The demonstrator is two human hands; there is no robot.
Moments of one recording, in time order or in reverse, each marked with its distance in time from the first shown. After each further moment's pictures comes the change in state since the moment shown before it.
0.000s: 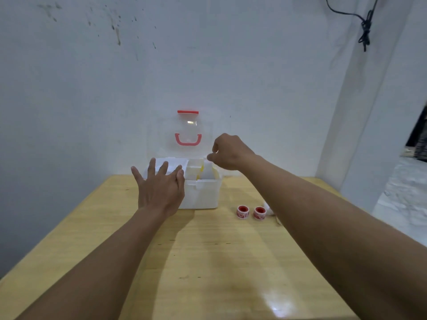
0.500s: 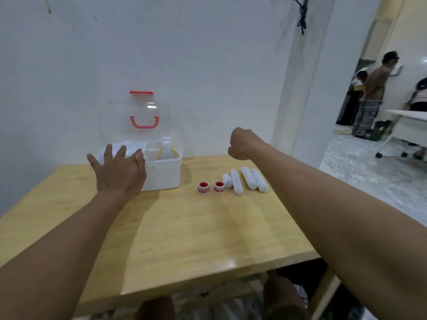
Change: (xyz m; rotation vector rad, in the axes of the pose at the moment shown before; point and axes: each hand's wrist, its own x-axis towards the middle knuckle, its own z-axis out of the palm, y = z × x) left_hand -0.002 0.005 0.002 0.008 -0.024 0.000; right_hand -0.076 0.089 -0.044 -0.160 -0.053 0.352
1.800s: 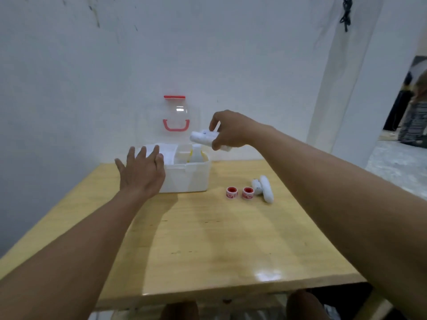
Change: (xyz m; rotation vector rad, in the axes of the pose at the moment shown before) left_hand 0.005 -0.024 -0.006 -0.165 -0.039 -0.080; right_hand 0.007 -0.090 -0.023 0.104 -0.051 -0.409
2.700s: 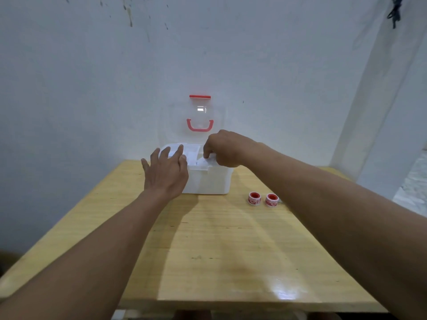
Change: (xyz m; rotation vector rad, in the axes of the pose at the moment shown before) left_hand 0.000 0.001 0.003 -0.064 0.004 -0.016; right_hand 0.021 -0.040 0.056 -0.329 -0.054 -0.351
